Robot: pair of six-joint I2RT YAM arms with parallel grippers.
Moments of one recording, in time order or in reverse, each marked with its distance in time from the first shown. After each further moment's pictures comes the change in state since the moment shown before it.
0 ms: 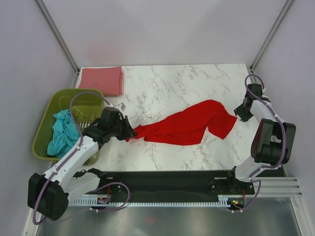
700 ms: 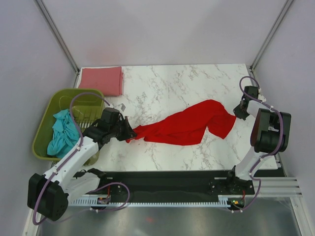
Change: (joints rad) left arm 0.000 -0.008 -0.021 0.007 0.002 -0.002; right arm -0.006 0.168 -0.031 0.245 0.001 -0.064
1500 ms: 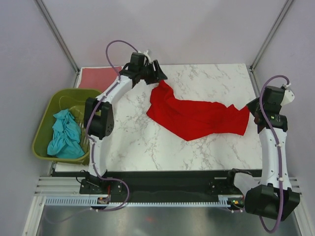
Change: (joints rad) left arm 0.044 1.191 1.320 0.205 0.199 0.010; right arm -0.002 -0.766 -0.005 -0.285 -0.010 0.060
